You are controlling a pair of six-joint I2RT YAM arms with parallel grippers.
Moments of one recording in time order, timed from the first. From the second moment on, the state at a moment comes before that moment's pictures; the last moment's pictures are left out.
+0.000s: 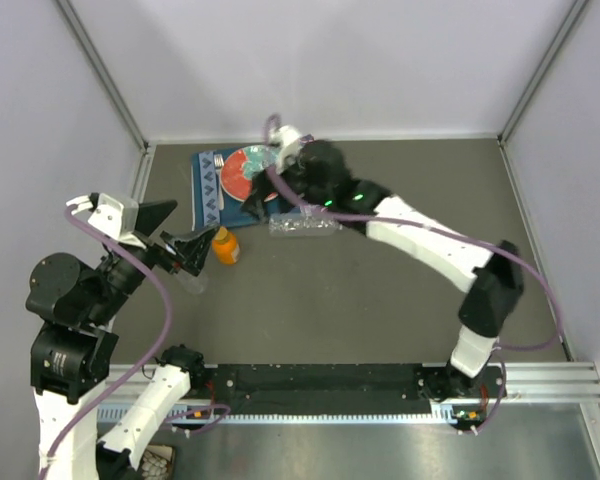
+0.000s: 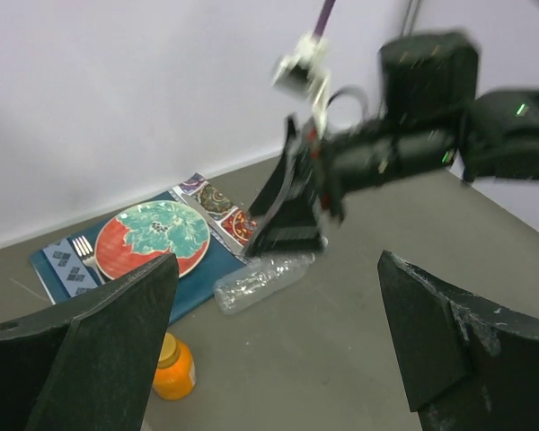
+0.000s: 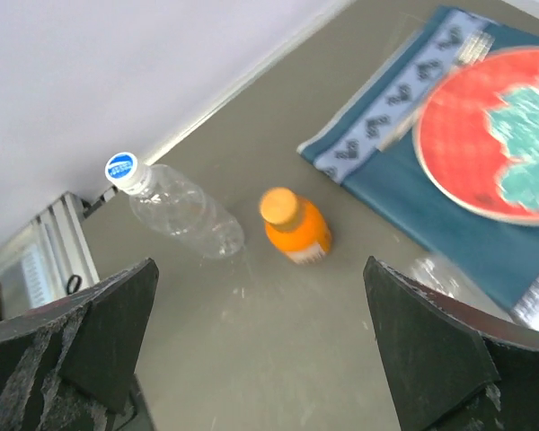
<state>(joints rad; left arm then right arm) -0.25 0.61 1.33 -0.61 0.31 -0.10 0.91 1.80 1.70 -0.18 -0.20 0.22</state>
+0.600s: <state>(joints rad) -0.56 1.14 1.45 -0.73 0.37 0.07 0.42 1.22 1.22 -0.45 -0.13 0.52</state>
